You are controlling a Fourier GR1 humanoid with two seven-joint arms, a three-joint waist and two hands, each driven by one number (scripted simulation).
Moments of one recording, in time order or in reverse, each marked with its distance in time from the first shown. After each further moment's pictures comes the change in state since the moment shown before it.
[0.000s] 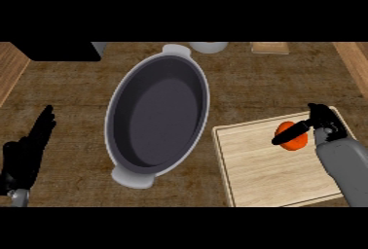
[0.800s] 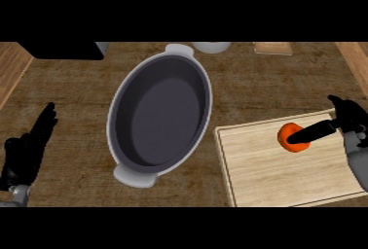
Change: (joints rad) left arm -0.032 0.027 -0.028 0.038 0.037 0.001 -0.021; right arm 0.060 -0.131 -0.016 -0.239 -0.079 -0.020 0.045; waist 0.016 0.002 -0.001
